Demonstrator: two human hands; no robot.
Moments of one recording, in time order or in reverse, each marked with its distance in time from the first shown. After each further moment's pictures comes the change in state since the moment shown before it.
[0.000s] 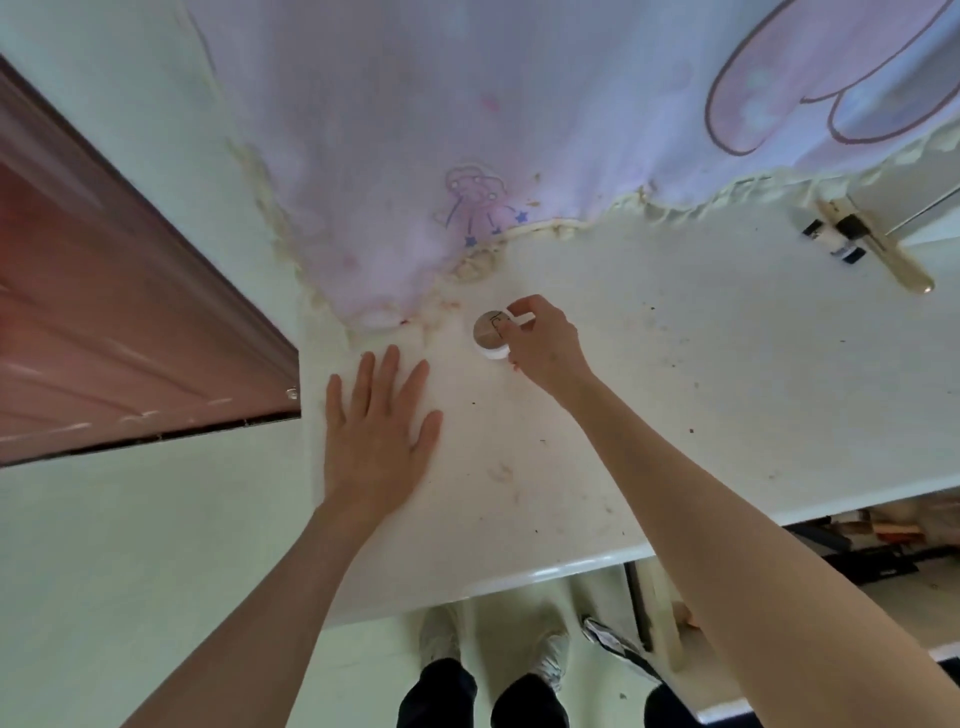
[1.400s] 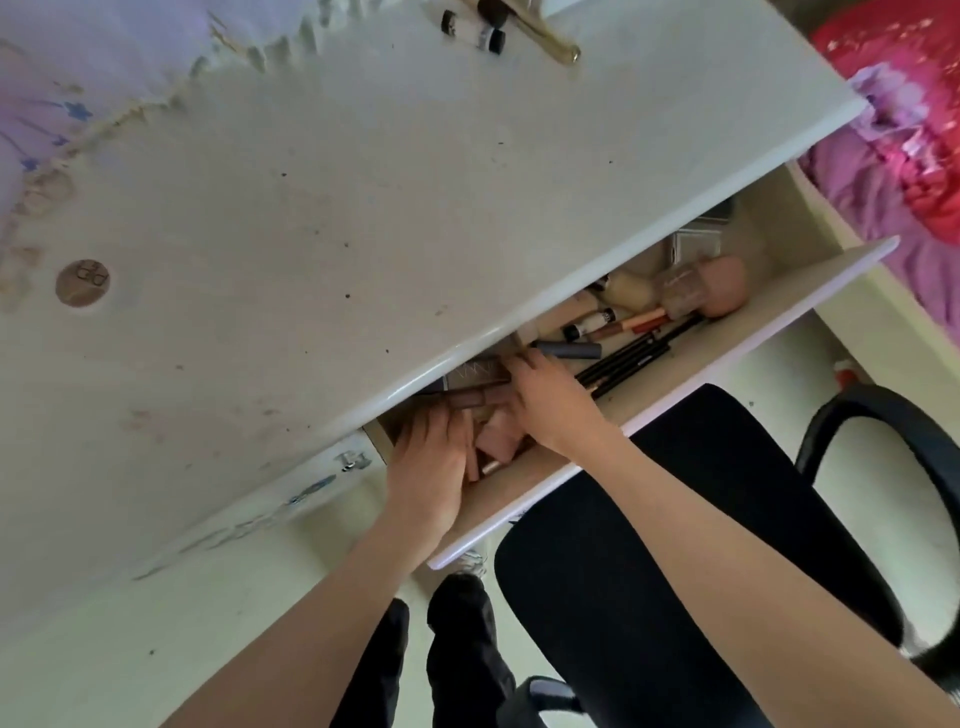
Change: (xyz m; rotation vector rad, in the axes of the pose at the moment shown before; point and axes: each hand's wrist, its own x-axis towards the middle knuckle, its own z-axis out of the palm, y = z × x) left_hand -0.108 0.300 0.075 0.055 -0.262 0.483; right_hand -0.137 0.287 -0.173 -0.687 -0.041 0.008
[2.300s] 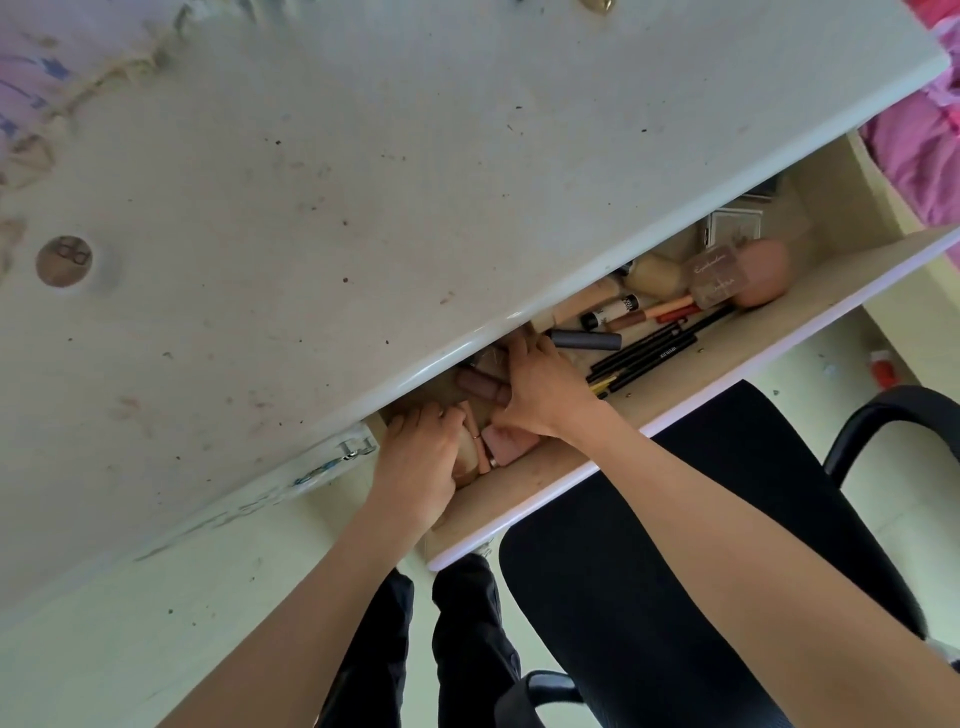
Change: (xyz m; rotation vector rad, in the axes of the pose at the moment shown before) left_hand 0.008 -0.017 0.010 0.029 -0.067 0.011; right_hand 0.030 0.002 0.017 -0.009 -0.098 -0.003
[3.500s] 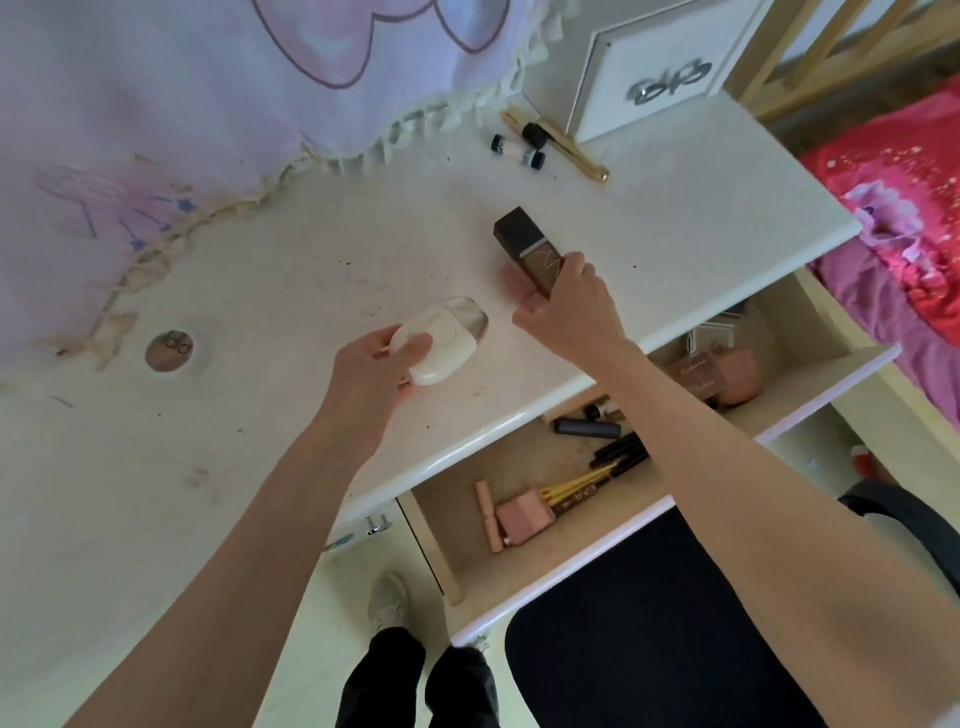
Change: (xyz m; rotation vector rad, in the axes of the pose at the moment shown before) left_hand 0.047 -0.060 -0.145 -1.698 0.256 -0.467; right_hand 0.044 -0.025 -0.144 0.261 0.517 0.133
